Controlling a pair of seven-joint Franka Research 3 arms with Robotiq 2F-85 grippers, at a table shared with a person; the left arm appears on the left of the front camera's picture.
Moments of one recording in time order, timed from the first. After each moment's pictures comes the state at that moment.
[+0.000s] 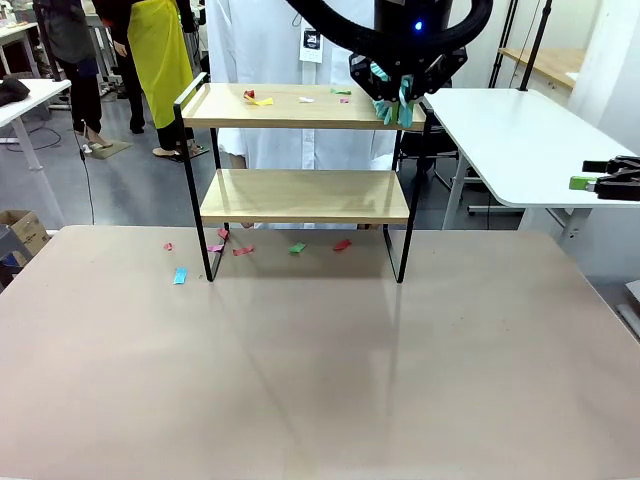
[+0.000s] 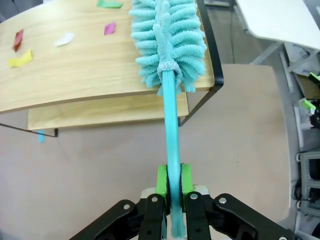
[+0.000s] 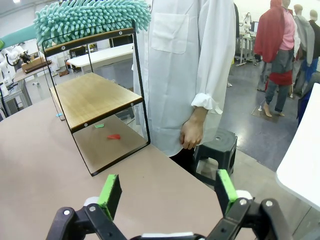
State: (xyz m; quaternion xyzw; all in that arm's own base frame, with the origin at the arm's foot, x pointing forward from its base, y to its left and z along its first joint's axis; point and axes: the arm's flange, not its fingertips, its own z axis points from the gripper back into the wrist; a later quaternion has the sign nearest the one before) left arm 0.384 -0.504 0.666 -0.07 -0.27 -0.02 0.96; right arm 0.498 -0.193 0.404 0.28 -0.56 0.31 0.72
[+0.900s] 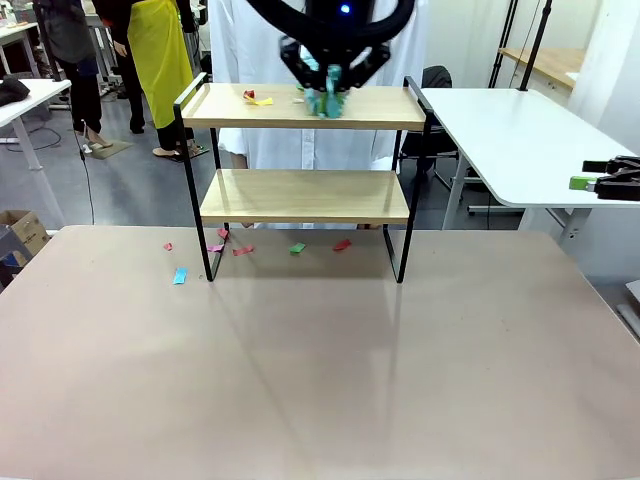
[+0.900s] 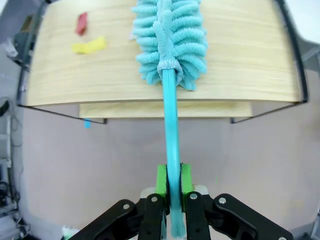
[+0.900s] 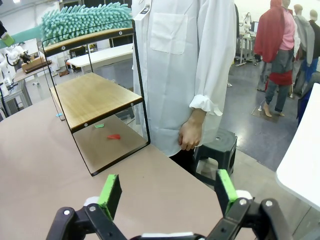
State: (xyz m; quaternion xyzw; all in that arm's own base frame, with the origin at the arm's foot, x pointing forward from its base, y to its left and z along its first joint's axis) left arm 0.411 -0.430 0.677 0.01 -0.24 0.02 0.97; right arm 0.498 -0.193 0.404 0.28 -0.56 0.31 0.72
